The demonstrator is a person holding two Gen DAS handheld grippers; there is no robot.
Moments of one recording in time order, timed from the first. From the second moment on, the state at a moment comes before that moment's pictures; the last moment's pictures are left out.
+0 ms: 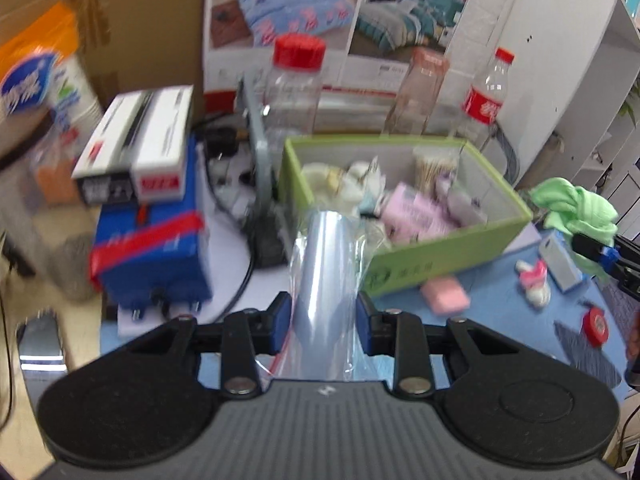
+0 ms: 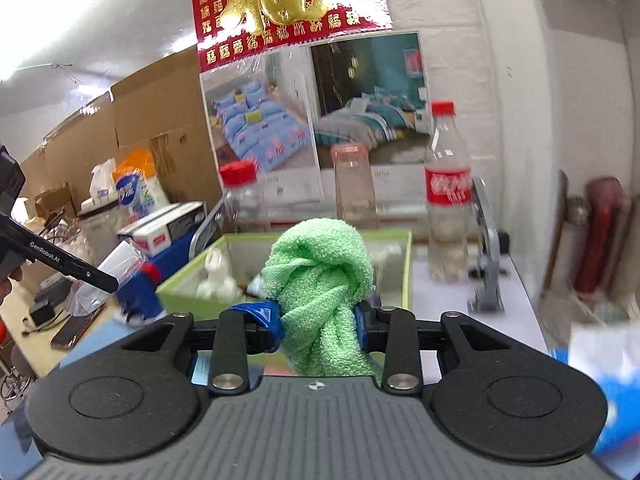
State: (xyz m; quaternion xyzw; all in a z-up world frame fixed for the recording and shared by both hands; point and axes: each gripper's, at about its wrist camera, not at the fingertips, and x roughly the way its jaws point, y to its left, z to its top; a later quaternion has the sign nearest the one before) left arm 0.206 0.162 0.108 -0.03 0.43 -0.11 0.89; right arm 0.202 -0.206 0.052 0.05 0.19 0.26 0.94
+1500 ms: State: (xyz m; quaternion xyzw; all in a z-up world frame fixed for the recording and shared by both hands) left arm 0.224 0.077 0.079 0.03 0.41 -0.11 0.91; right arm 0.206 -0.186 0.053 0.05 0.22 0.25 0.94
